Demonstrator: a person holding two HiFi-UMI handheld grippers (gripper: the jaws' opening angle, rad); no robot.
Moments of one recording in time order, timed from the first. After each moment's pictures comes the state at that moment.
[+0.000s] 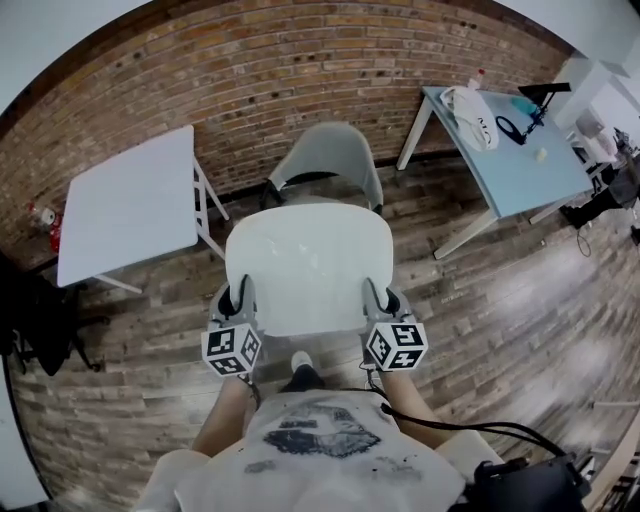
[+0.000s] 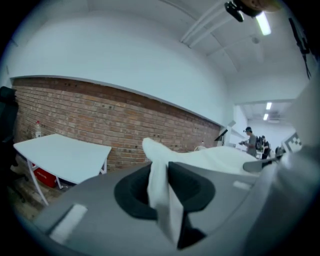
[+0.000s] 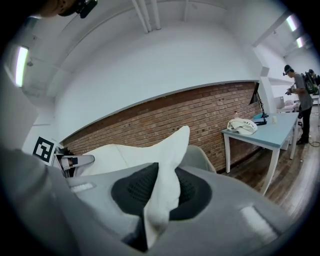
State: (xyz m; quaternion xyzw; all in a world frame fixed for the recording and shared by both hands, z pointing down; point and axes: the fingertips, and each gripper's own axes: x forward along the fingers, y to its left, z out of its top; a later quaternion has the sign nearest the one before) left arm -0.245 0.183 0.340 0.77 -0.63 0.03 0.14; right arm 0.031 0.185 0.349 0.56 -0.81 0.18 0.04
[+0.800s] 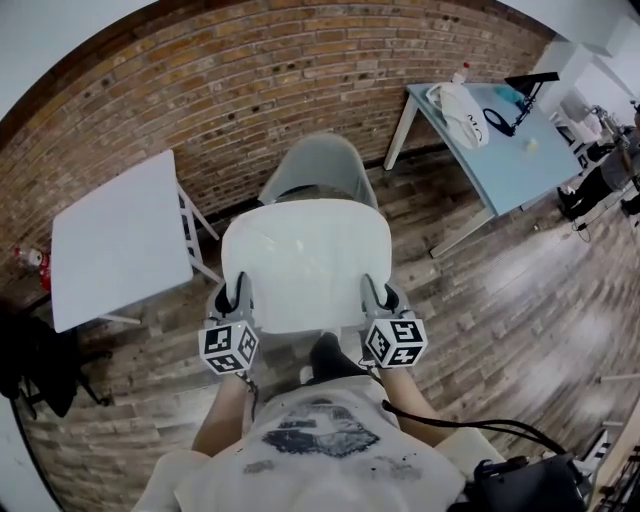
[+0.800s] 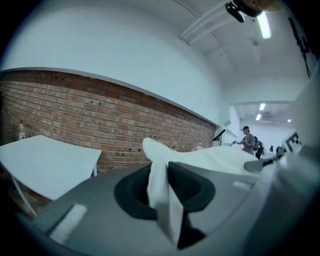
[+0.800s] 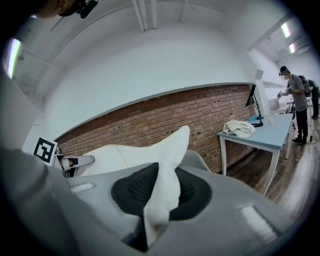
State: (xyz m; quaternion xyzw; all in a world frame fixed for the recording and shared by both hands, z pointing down) left arm -0.265 0.072 0.342 0.80 -0.59 0.03 0.14; right arm 0.013 0.102 0.349 0.60 -0.78 0.18 0.03
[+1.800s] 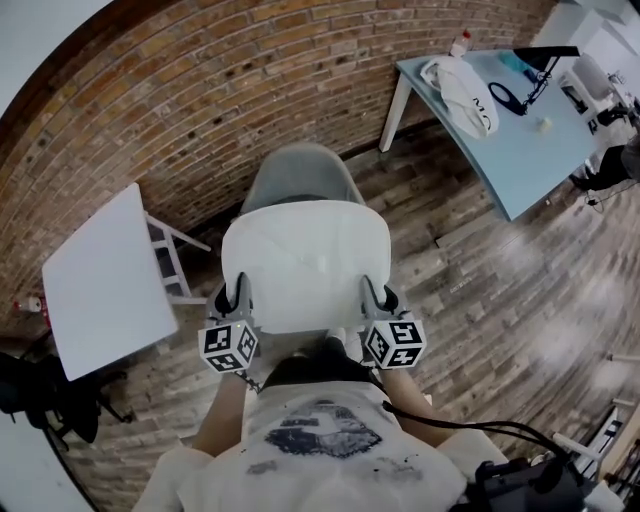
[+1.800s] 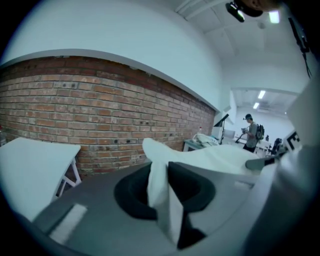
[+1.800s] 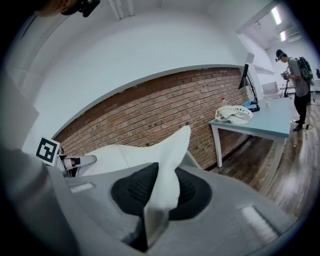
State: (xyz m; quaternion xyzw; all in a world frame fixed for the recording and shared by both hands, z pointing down) left arm -0.178 -0.121 0.396 0.81 -0.56 0.11 0.17; right arm 0.095 -0.062 0.413 0.61 -0.75 0.25 0.04
